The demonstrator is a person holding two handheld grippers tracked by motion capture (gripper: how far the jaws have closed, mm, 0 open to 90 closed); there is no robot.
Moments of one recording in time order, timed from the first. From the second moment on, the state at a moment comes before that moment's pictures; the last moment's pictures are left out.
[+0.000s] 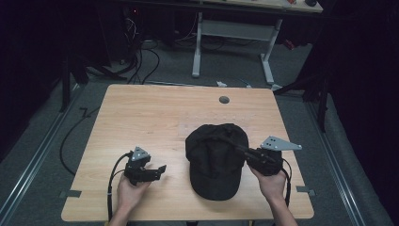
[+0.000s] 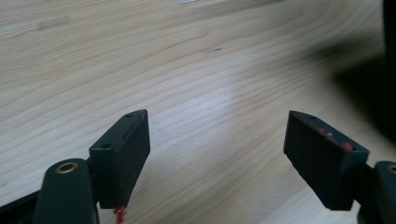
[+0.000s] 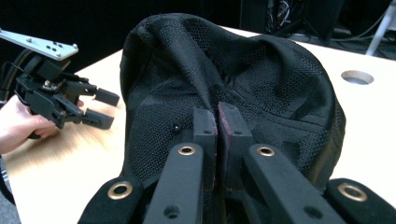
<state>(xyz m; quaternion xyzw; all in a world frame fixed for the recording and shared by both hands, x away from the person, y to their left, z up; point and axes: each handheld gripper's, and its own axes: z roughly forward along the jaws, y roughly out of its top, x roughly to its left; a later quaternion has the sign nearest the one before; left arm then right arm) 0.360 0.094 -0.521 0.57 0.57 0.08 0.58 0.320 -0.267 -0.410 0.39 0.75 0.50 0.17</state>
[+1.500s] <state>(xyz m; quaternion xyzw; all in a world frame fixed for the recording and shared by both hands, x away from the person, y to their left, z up) 0.336 0.035 -0.481 0.66 0.46 -0.12 0.59 0.322 -0.261 -0.398 0.30 0.76 0.56 0.15</state>
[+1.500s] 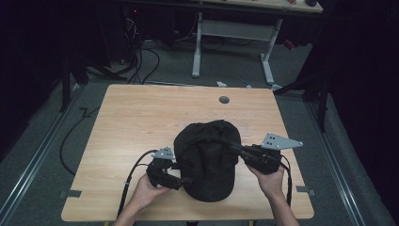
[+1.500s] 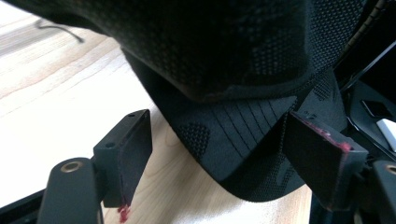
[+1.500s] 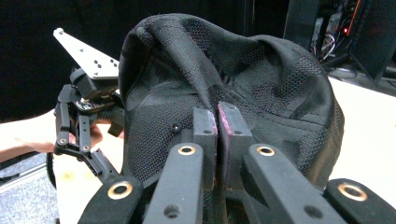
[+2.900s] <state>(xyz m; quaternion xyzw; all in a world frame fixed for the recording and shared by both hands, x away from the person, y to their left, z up) 0.320 0.051 -0.446 0.62 0.42 -0.16 0.65 0.350 -0.261 -0.405 0.34 0.75 0.54 0.20</state>
